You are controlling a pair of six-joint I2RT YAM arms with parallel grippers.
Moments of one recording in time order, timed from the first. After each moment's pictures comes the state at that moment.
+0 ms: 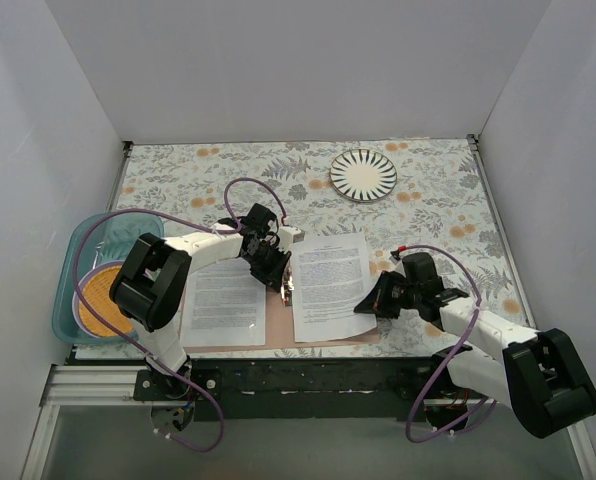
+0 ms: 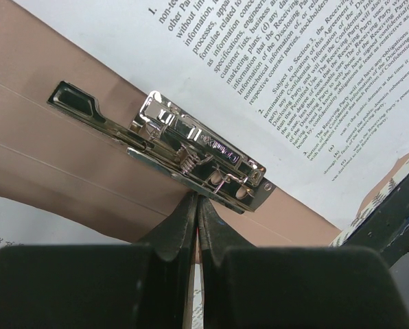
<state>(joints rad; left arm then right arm) -0.55 1.76 1.04 -0.53 0.44 0.11 0.40 1.09 0.30 -0.07 -0.51 0.82</state>
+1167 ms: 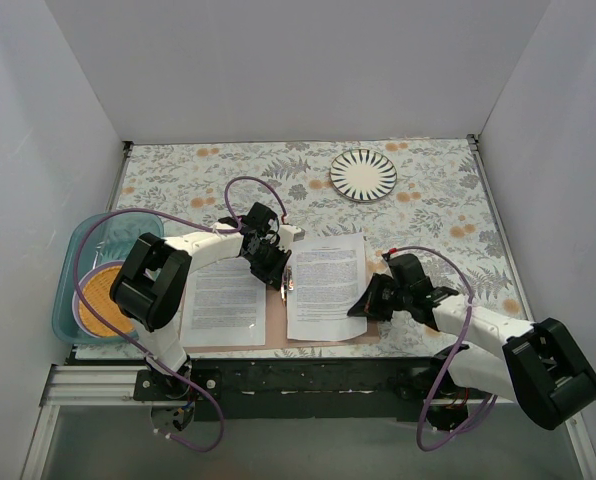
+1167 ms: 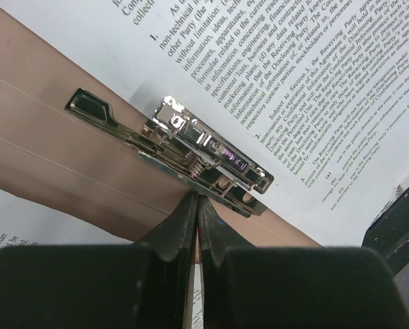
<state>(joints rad) -0.55 1.76 1.05 -0.53 0.42 0.11 0.53 1.12 0.31 -0.07 -0.41 0.92</state>
